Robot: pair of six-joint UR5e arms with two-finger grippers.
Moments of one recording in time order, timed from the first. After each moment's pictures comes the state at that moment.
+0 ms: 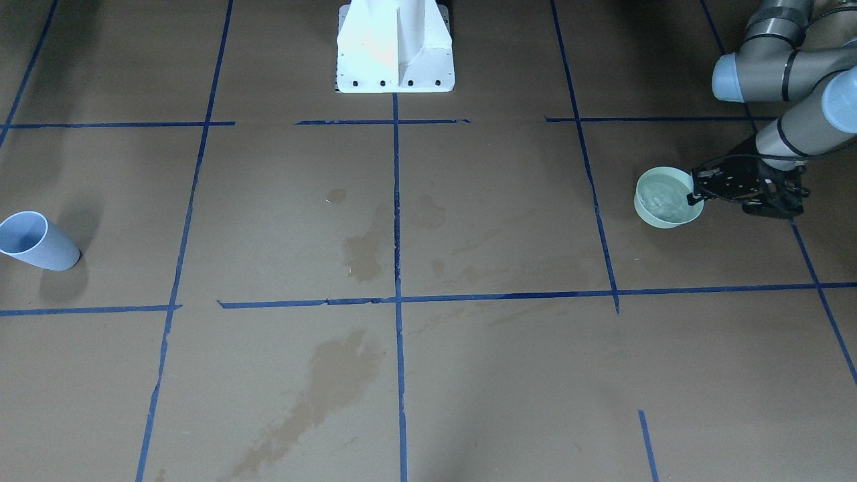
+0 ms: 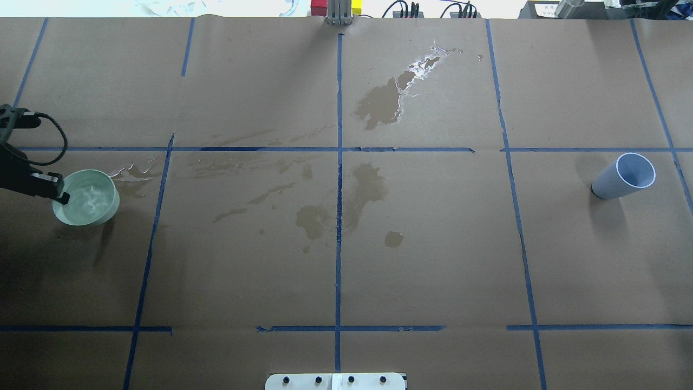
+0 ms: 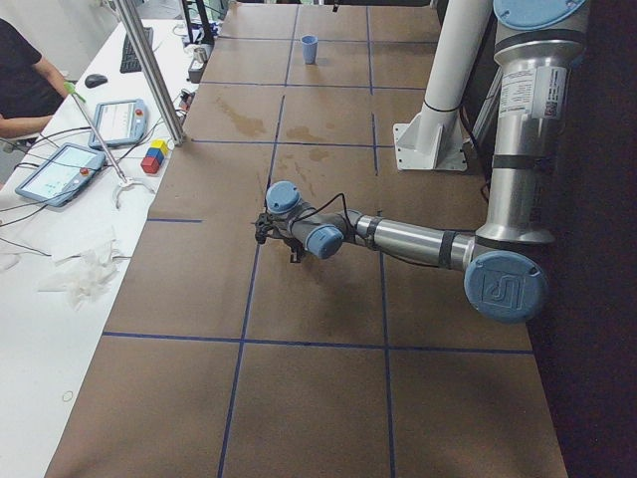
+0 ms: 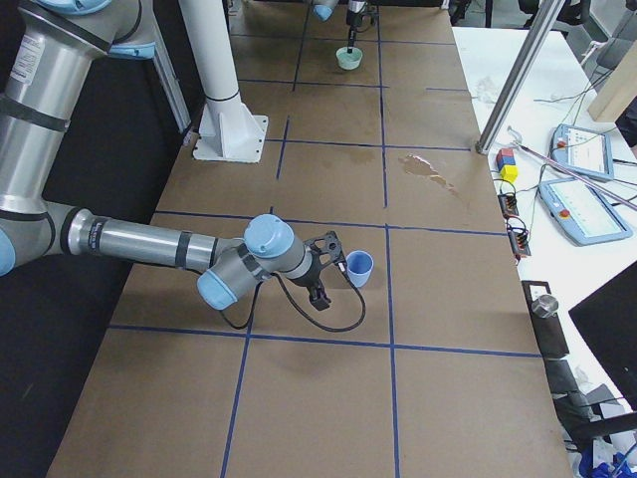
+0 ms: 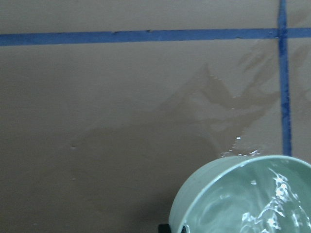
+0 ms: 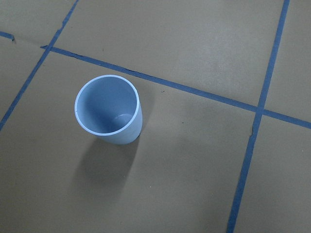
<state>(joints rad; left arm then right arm) -1.05 -1.58 -1.63 -2.03 -2.40 -0.64 1.40 -1.98 1.81 -0.71 2.35 0.27</state>
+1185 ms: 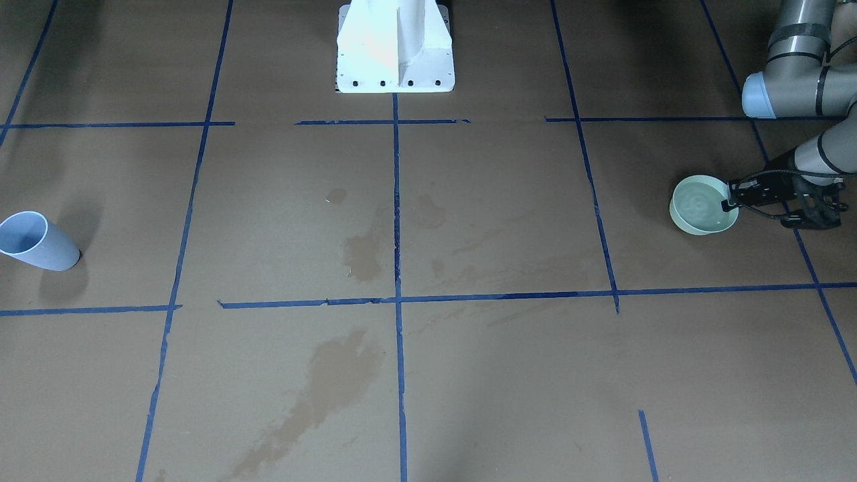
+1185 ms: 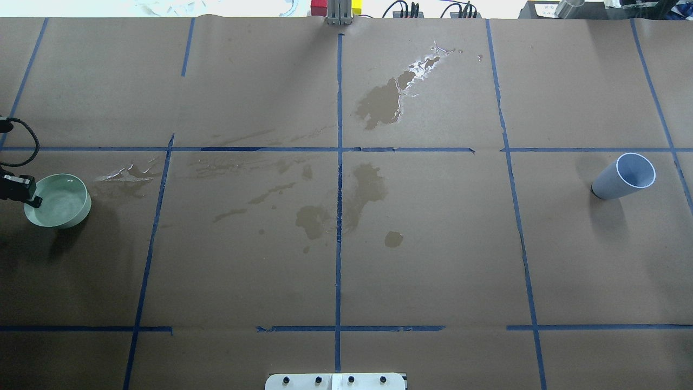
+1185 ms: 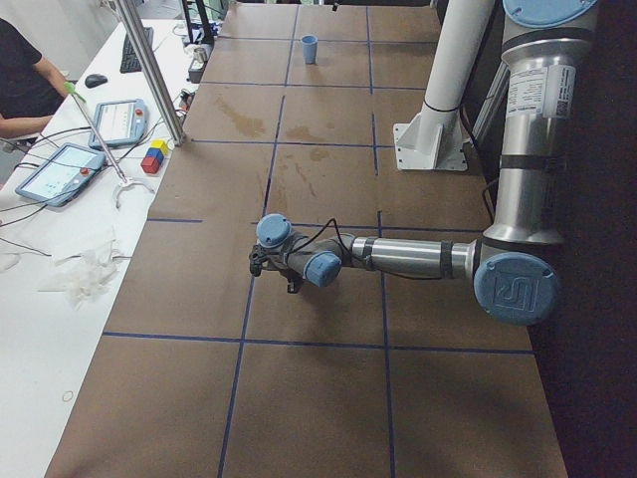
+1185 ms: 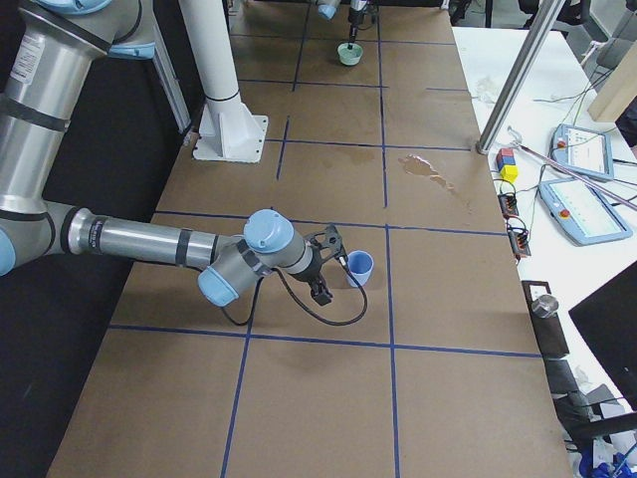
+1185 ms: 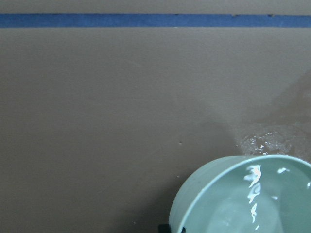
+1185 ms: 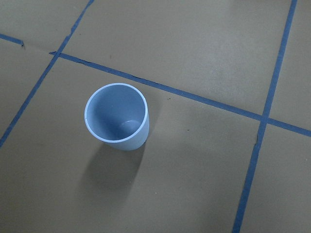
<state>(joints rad) -1.10 -1.58 -1.51 -2.03 -2.43 -0.58 1.40 -1.98 1.82 -0.70 2.36 0.27</state>
